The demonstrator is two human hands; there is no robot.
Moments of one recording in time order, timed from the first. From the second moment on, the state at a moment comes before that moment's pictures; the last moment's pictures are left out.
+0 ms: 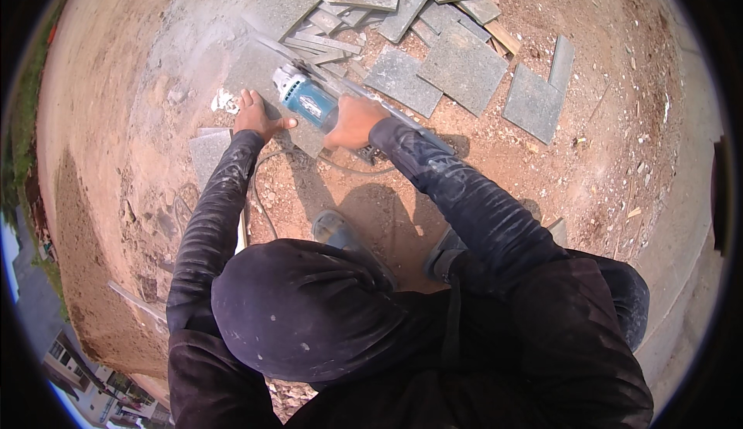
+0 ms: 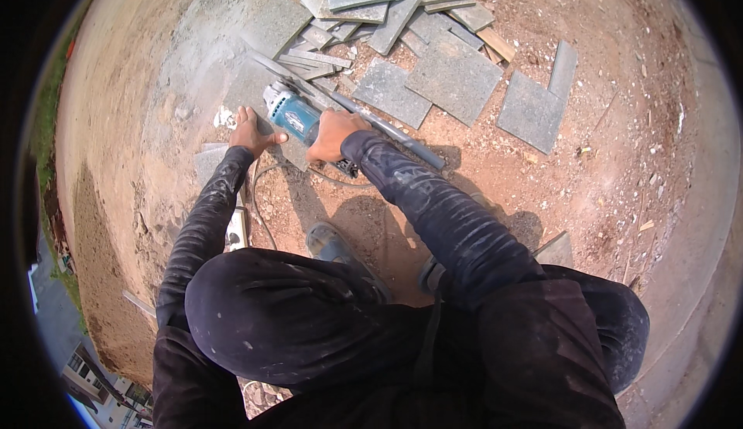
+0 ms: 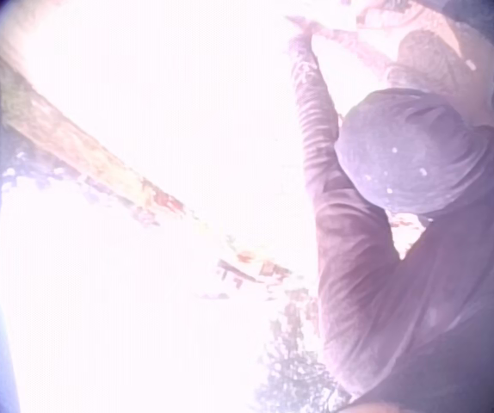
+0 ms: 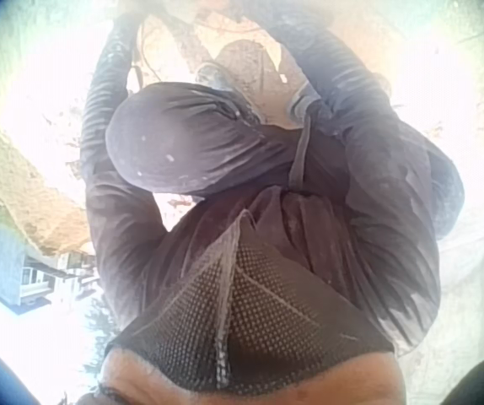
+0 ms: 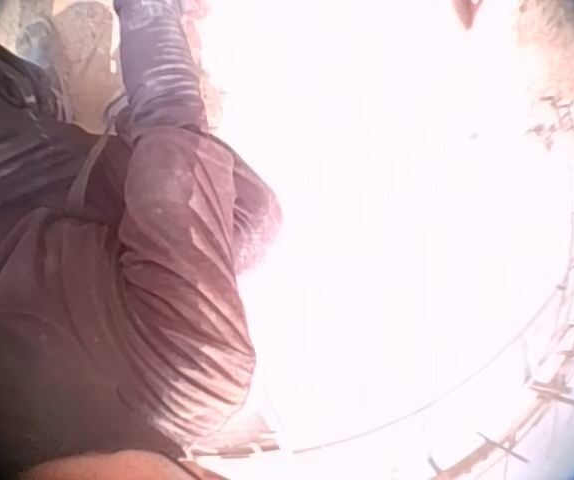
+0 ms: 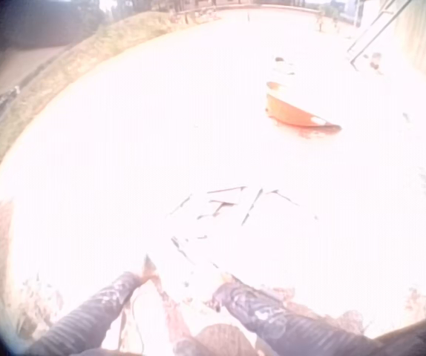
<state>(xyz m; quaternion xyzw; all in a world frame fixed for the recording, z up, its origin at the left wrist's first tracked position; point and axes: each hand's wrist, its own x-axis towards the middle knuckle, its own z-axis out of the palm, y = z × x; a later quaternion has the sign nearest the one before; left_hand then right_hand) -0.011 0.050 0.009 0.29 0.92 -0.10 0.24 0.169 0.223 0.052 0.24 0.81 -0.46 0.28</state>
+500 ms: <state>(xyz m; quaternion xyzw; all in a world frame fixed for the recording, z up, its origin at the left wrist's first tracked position) -0.011 0.049 0.008 0.30 0.92 -0.11 0.24 0.174 0.224 0.056 0.25 0.81 -0.46 0.28</state>
